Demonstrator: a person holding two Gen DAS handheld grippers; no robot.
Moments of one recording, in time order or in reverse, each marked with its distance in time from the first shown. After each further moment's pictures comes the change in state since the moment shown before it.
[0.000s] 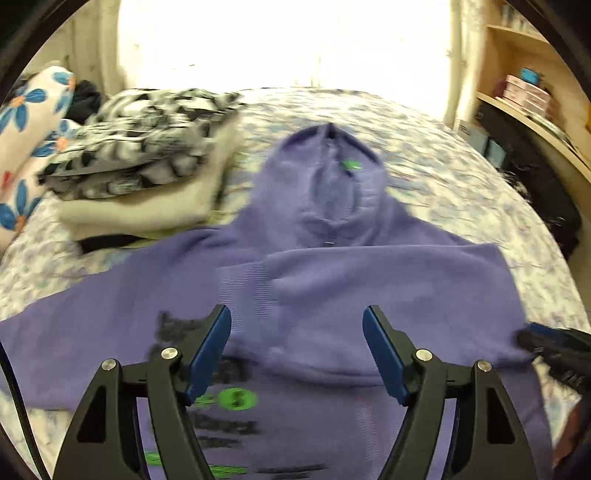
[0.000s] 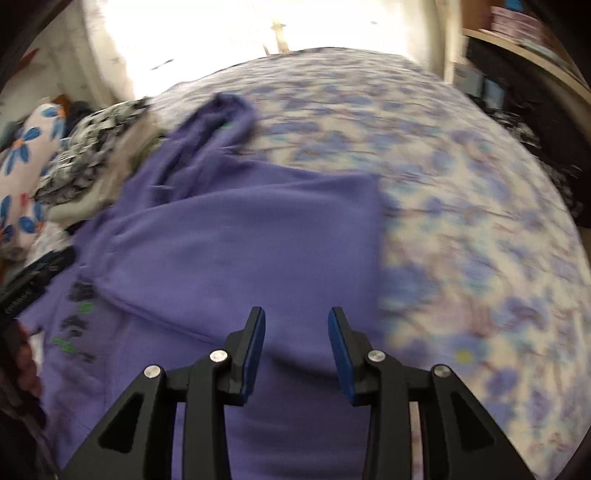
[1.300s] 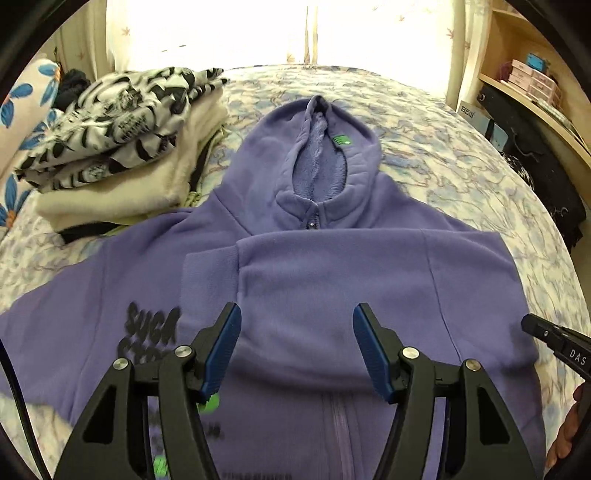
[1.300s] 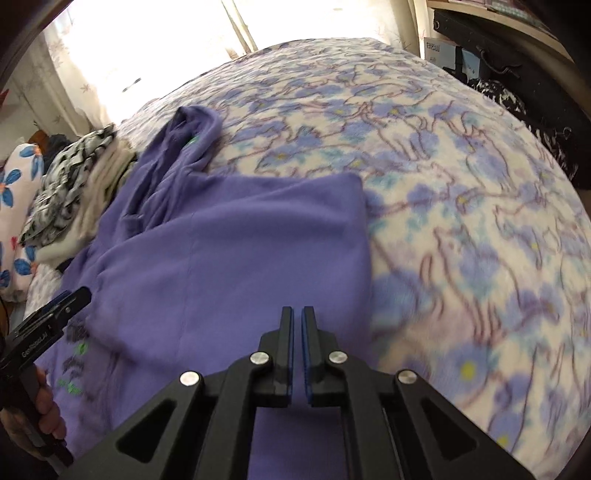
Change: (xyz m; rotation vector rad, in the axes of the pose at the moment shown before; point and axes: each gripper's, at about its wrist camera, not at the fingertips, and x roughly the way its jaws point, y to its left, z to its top) left arm 0.008 -0.019 -0.011 0.002 0.071 0.025; right arm 0.011 -0.037 0.007 0.164 0.019 0.003
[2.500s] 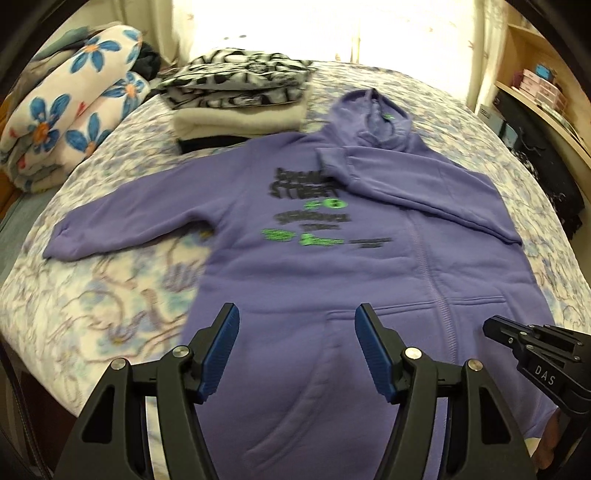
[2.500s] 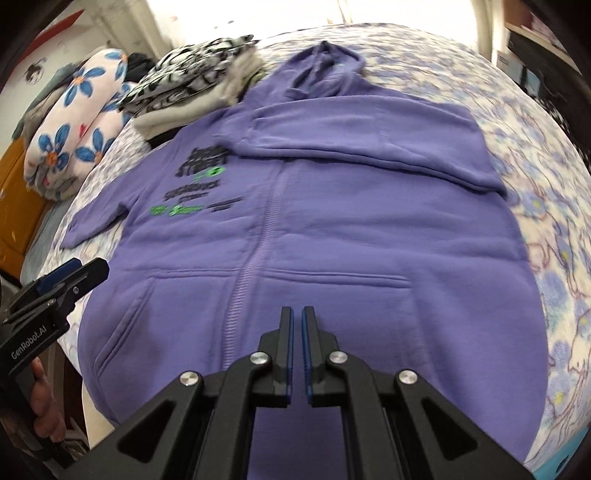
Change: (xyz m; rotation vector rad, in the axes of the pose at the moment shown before) left arm -0.170 0.103 -0.169 -0.095 0.027 0.099; right arm -0.076 0.142 -0.172 -0.243 0.117 0.100
